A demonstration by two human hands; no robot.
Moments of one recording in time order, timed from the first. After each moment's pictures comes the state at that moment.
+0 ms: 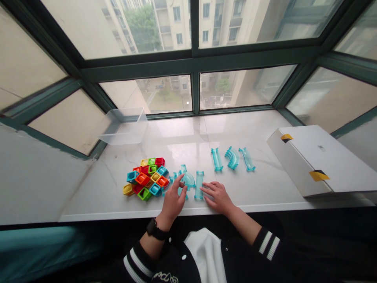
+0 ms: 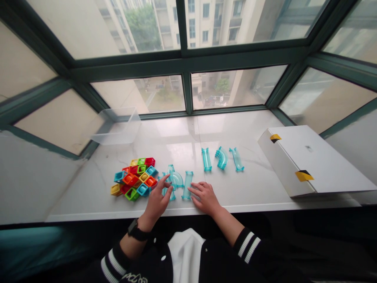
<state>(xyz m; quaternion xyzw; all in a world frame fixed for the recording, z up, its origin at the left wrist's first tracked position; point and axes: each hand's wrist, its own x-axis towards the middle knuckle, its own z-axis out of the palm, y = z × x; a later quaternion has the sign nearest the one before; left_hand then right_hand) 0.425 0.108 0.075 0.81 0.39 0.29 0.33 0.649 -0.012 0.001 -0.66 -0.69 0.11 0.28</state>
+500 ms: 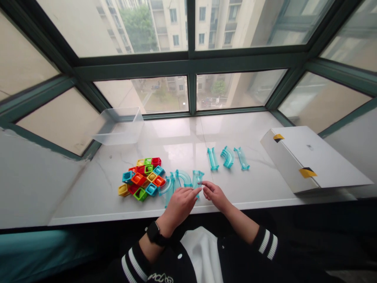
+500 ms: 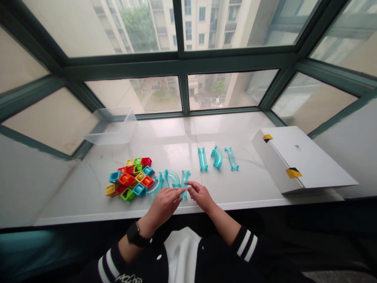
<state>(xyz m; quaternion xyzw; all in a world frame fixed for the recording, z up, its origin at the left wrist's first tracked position) 0.438 0.084 0.091 0.94 0.18 0.18 0.22 0.641 -0.005 0.031 -0.58 -0.41 0.47 0.52</state>
